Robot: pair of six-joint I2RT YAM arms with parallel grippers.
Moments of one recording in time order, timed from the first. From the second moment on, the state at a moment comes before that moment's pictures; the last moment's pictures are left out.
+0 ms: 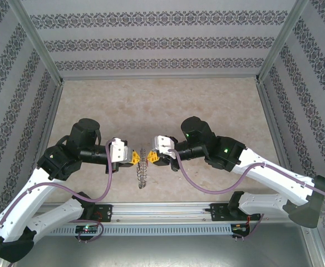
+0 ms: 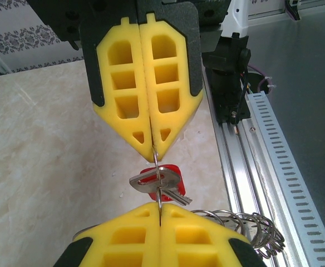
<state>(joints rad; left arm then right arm) -0.58 0.83 1.08 -0.88 0.74 0.70 0.99 1.13 1.12 -0.48 -0.55 -0.39</state>
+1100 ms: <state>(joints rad) -0.58 0.83 1.08 -0.88 0.74 0.70 0.99 1.14 1.12 -0.48 -0.54 -0.39</state>
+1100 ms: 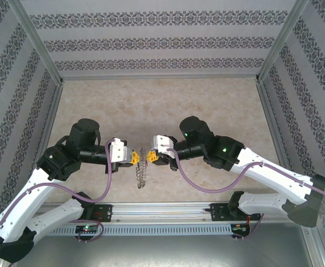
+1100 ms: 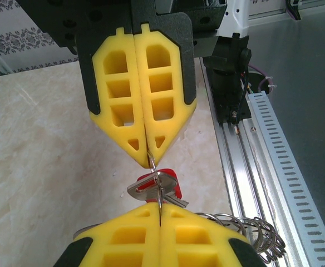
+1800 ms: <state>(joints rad) -0.58 0.83 1.08 -0.88 0.74 0.70 0.99 1.15 1.13 -0.47 -0.54 -0.39</state>
